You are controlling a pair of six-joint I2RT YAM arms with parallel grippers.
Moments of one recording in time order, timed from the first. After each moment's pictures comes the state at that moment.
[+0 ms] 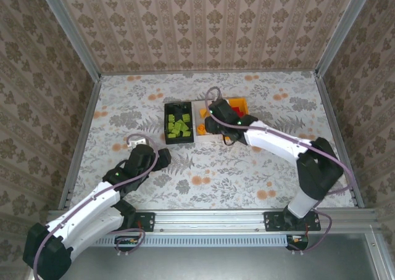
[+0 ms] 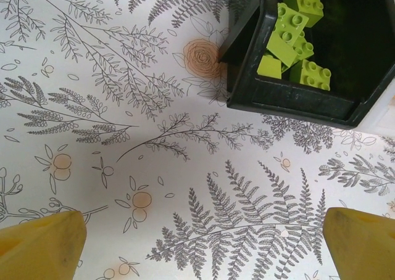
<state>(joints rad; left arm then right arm) -0.64 0.76 0.40 -0.41 -0.24 -0.74 0.68 1.69 1.26 -0.40 0.22 0.55</state>
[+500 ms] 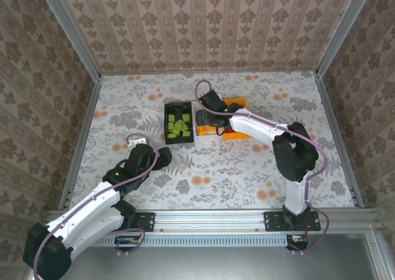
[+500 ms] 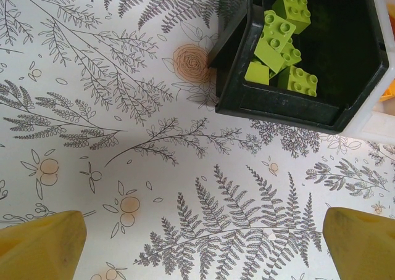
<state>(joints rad) -0.64 0.76 0.40 -0.39 -0.23 -0.74 0.64 1.90 1.46 -0.49 0.24 0.53</state>
